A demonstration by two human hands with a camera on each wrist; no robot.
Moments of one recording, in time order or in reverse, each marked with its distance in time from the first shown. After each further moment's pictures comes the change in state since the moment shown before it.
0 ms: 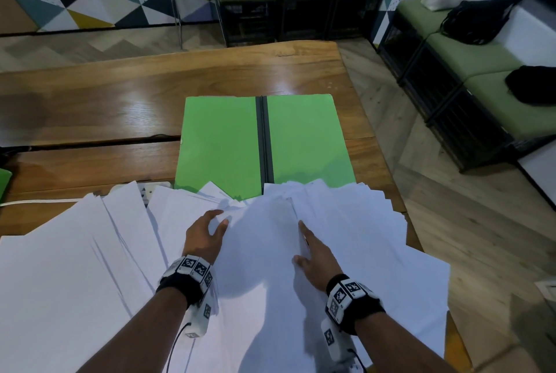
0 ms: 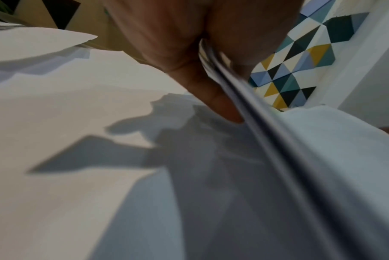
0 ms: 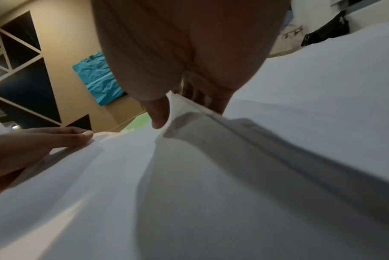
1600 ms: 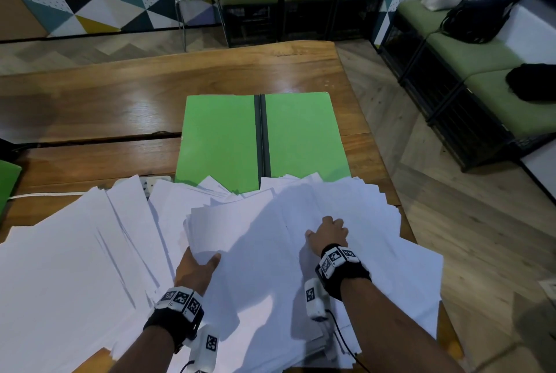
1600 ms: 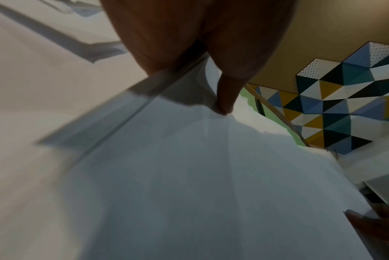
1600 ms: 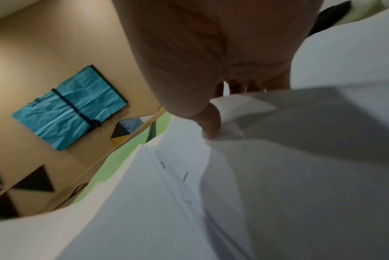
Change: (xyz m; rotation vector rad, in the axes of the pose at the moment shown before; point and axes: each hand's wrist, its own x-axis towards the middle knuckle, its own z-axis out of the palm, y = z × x) left_hand -0.073 -0.033 0.004 -0.223 -0.034 -0.487; right_hand 0.029 0.002 -0.023 -0.264 0.186 0.478
